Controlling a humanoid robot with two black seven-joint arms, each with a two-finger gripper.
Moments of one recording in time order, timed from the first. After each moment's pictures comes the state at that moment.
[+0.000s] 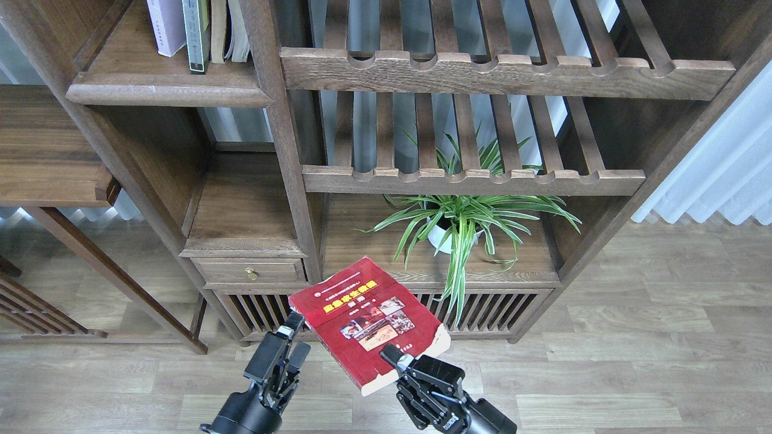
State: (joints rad) left arm 0.32 0.00 -0.94 -1.35 -0.09 -0.49 -0.04; right arm -0.26 -0.22 0.71 1.46 0.46 0.58 -0.24
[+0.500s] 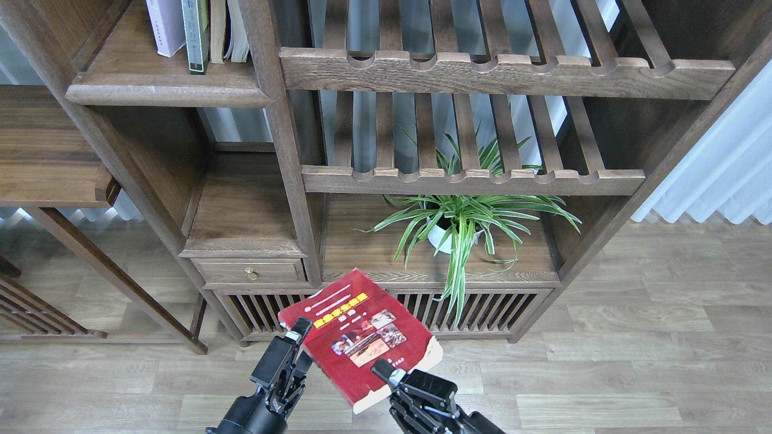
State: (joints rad) left arm 0.31 0.00 -0.91 -1.33 -0.09 -0.49 -0.04; right arm -0.31 -0.20 0.68 1.46 0.41 0.58 -0.25
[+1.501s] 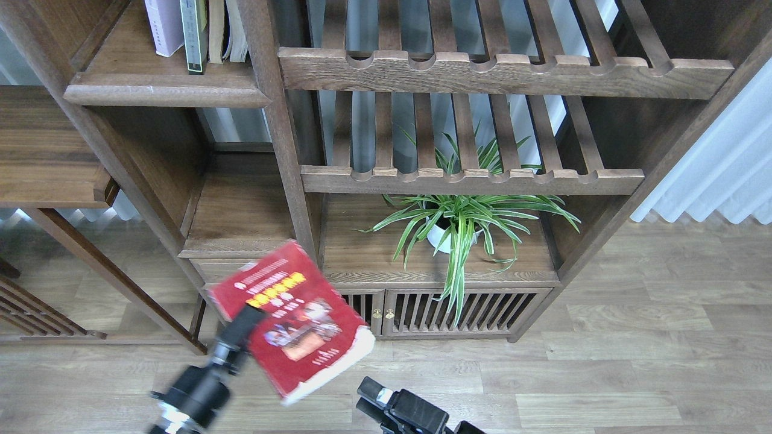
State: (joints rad) left arm 0.22 0.33 -1.38 -1.38 0.05 -0.49 0.19; right arm -0.25 -0.19 0.74 1.45 0.18 0.58 -0.23
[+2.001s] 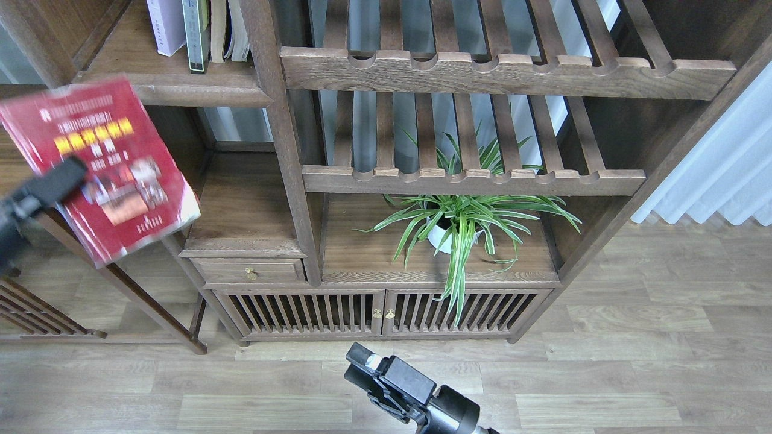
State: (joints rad) left arm -0.20 0.72 -1.48 -1.38 0.06 -0.49 0.21; right arm -0.16 -0.11 0.73 1.39 0.18 0.58 -0.23
